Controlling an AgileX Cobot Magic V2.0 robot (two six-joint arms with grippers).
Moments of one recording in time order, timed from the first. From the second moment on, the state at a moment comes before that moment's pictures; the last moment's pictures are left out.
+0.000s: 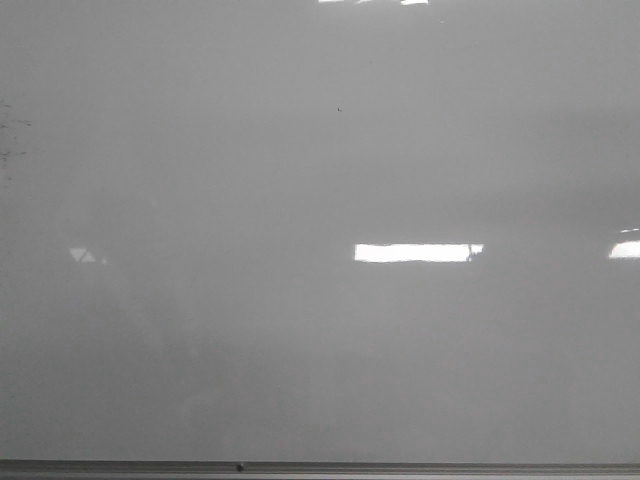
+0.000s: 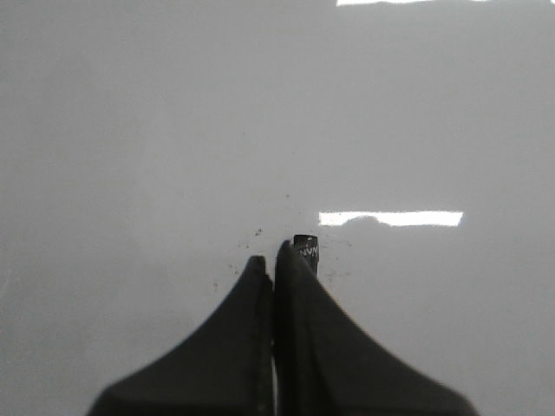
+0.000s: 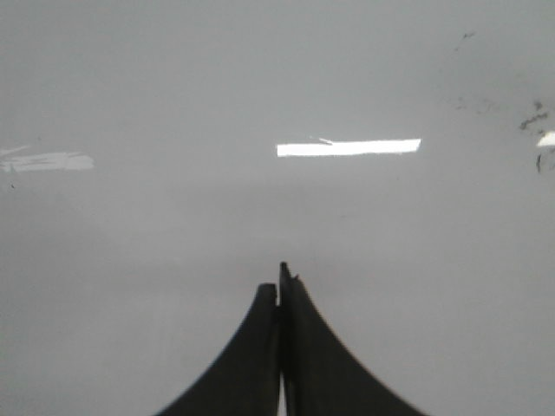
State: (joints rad) left arm 0.00 0.28 -0.35 -0.02 0.21 0.05; right arm -0.03 0.27 -0.43 0.10 0.44 0.01
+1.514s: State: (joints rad) left arm -0.11 1.29 -0.58 -0.04 0.20 0.05; right arm -0.03 0.28 -0.43 0.10 0.44 0.02
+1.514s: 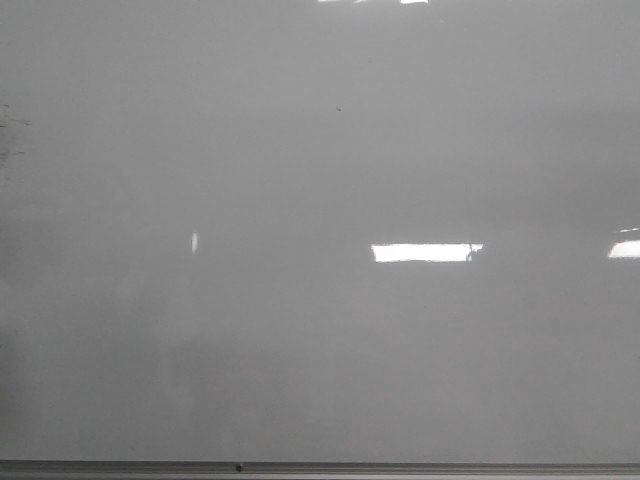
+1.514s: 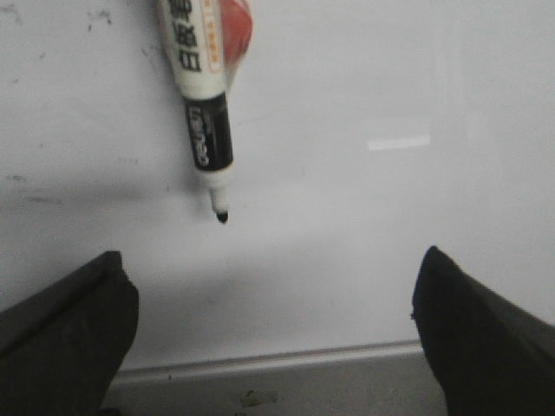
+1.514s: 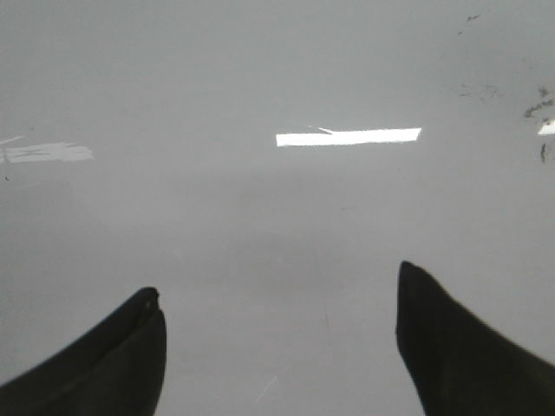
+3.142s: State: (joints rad) left arm -0.74 0.47 -0.62 -0.47 0.71 0.68; right arm 0.29 1.51 -1.10 0.92 0.48 -0.87
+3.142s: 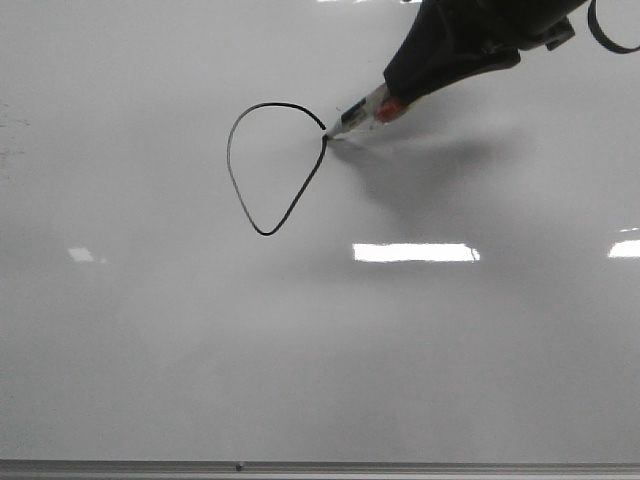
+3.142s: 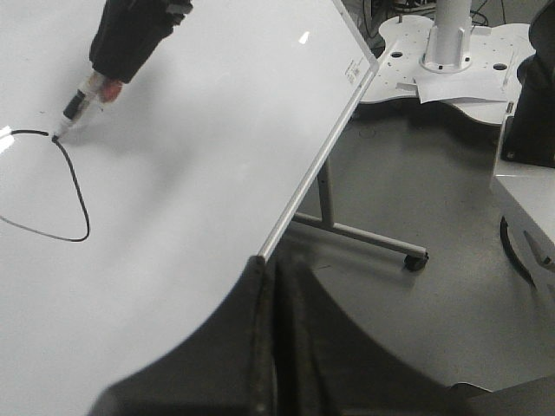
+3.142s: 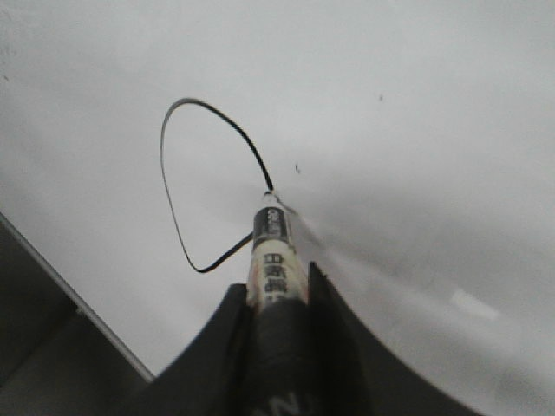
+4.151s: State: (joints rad) left arm -0.74 0.47 -0.62 -0.49 0.70 0.68; right arm 0.40 1.47 -1.07 0.92 0.94 -1.07
